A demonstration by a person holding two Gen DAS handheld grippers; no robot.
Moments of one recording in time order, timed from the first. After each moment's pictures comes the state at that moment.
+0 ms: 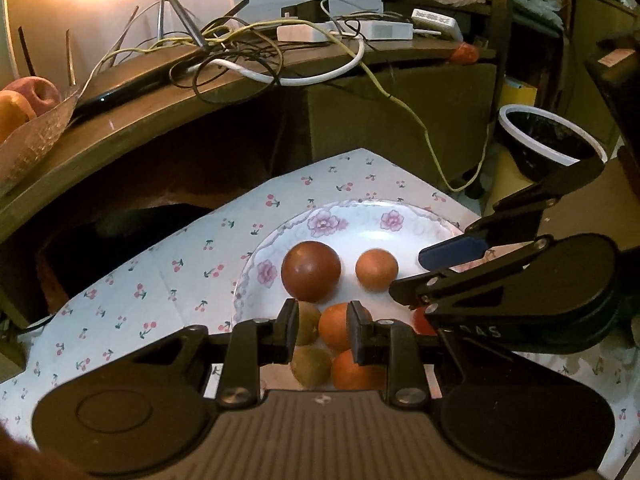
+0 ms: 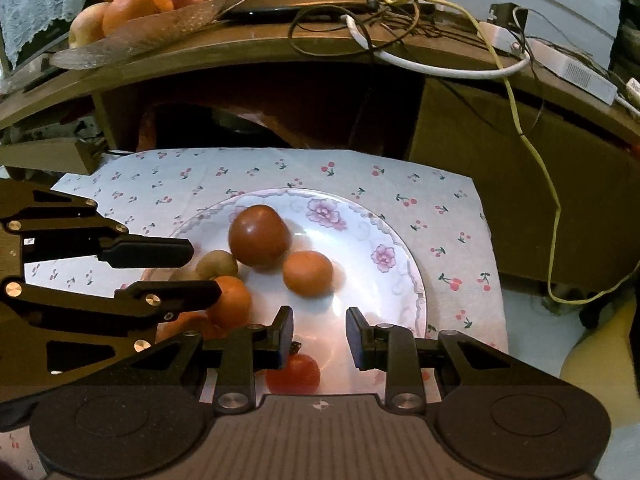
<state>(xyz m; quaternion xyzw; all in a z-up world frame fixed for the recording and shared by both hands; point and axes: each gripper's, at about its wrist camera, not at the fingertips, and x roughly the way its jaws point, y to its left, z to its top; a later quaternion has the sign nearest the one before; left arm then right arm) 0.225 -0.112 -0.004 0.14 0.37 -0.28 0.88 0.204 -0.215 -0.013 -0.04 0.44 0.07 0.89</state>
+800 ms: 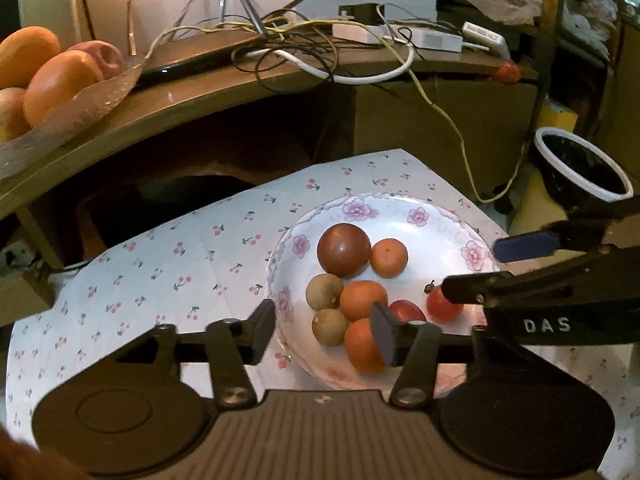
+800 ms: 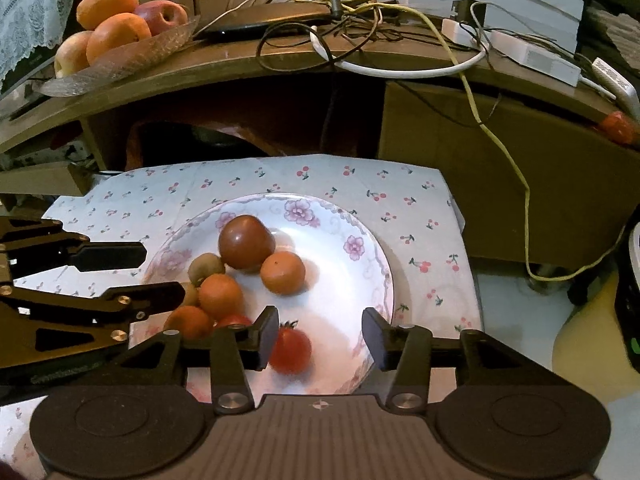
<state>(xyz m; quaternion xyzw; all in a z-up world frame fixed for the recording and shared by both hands) 0.201 -0.093 0.009 0.09 0.39 -0.21 0.89 0.182 -0.226 0.005 -0.01 0.43 0.04 0.90</state>
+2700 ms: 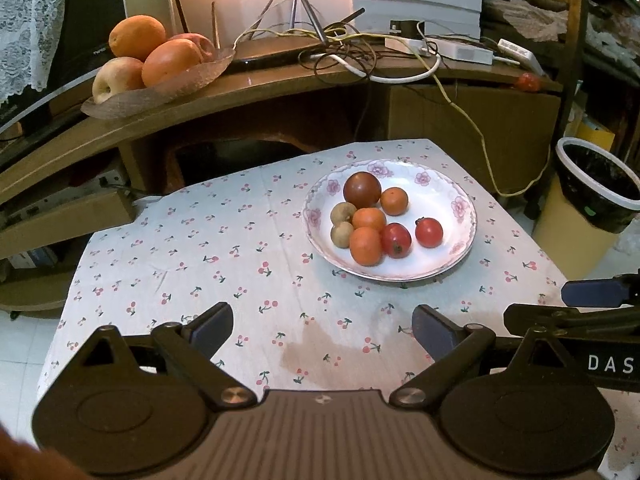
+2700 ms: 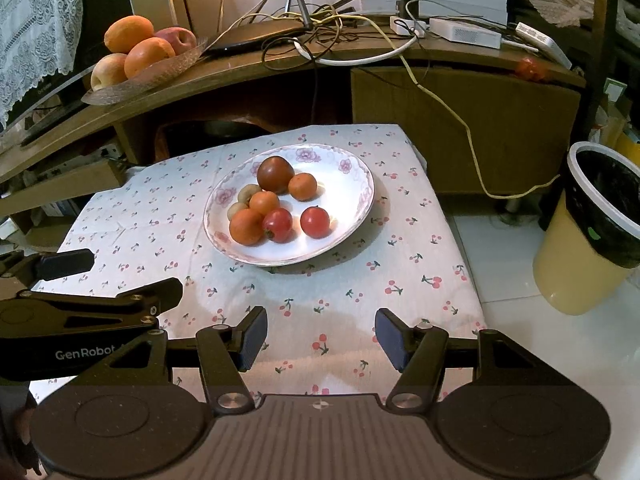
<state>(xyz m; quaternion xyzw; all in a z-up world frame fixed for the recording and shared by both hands) 0.083 -0.079 0.029 0.07 0.38 -0.10 0.92 0.051 -0.218 0.027 0.04 0.43 0.00 0.90</state>
